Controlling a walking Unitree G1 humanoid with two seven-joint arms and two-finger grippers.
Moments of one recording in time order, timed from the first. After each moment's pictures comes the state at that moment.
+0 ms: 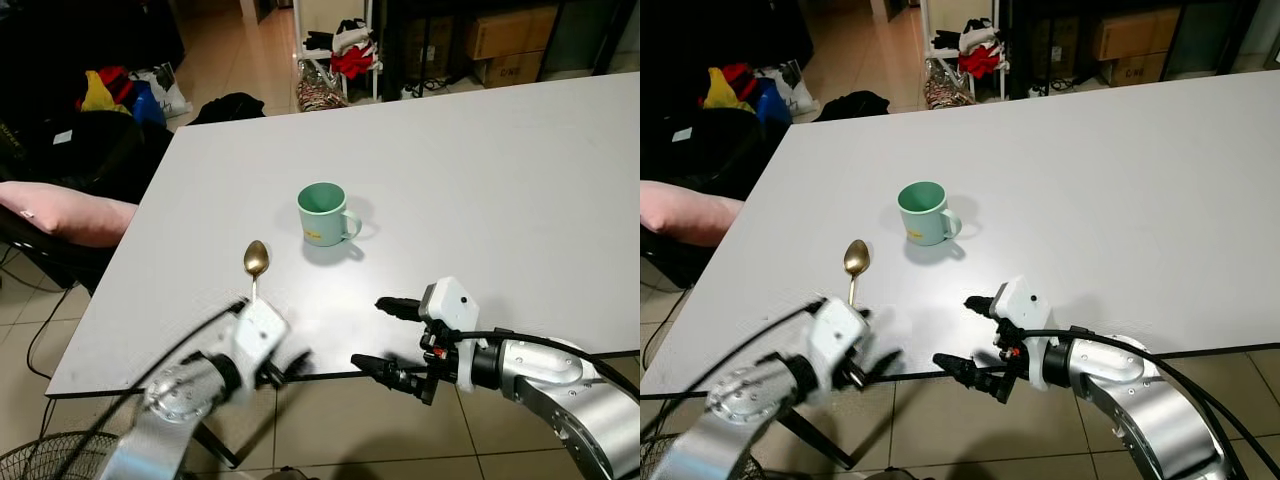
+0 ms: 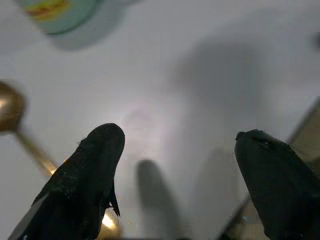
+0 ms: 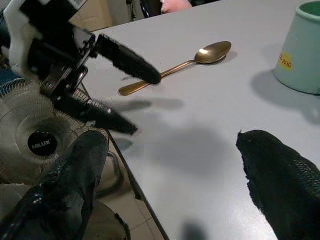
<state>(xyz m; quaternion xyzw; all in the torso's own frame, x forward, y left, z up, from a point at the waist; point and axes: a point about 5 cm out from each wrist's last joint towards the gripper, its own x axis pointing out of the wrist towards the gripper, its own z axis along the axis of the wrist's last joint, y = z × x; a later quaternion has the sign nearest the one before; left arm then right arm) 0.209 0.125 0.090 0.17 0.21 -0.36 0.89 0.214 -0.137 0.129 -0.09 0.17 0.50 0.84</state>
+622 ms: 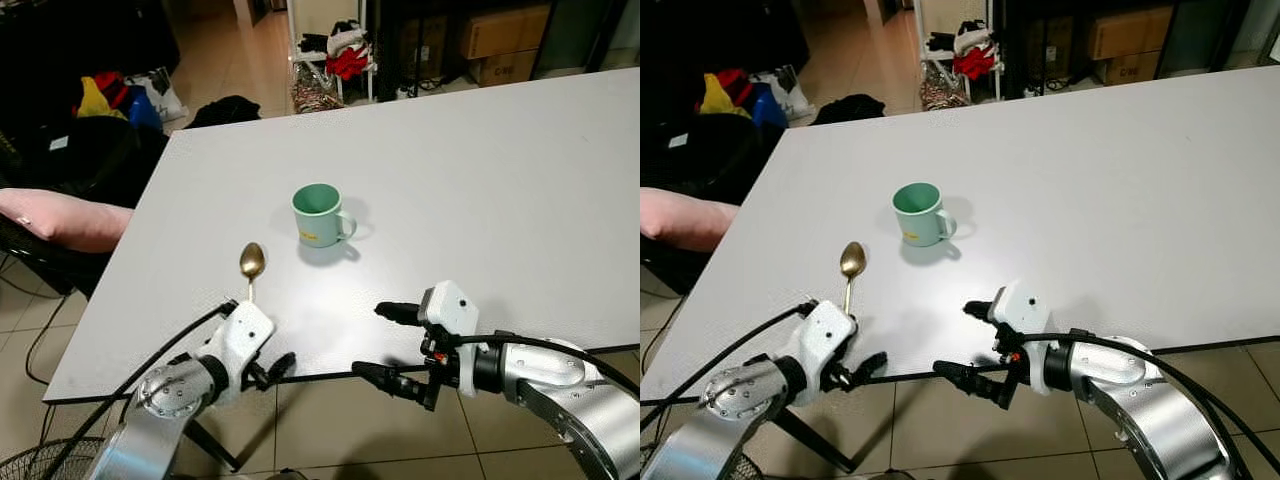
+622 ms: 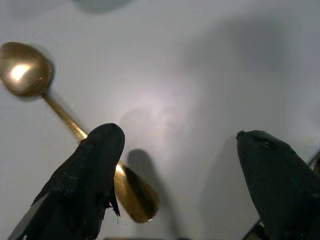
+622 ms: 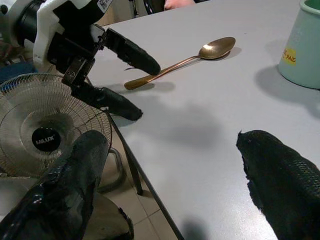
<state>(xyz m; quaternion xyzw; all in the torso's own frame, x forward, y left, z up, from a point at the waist) 0.213 0.146 0.083 0.19 0.25 -0.30 0.90 0.210 -0.137 0.131 -0.10 0.18 0.51 0.83</state>
